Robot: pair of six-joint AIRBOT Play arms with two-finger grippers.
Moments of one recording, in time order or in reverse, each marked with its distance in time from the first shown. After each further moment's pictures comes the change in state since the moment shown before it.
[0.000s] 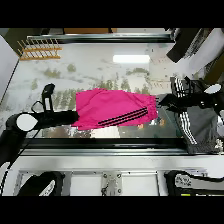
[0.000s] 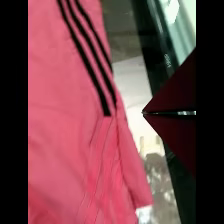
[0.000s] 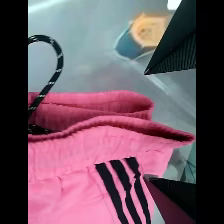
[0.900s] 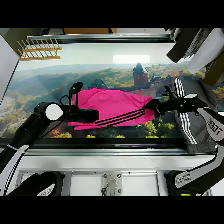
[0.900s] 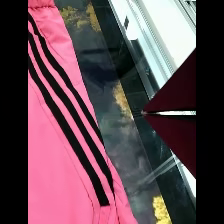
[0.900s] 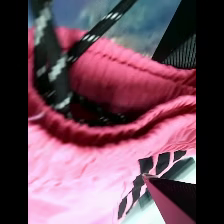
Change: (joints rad) left arm -0.233 -0.230 0.171 0.003 0.002 -0.118; right arm 0.091 -0.308 0.006 0.304 0.021 -0.247
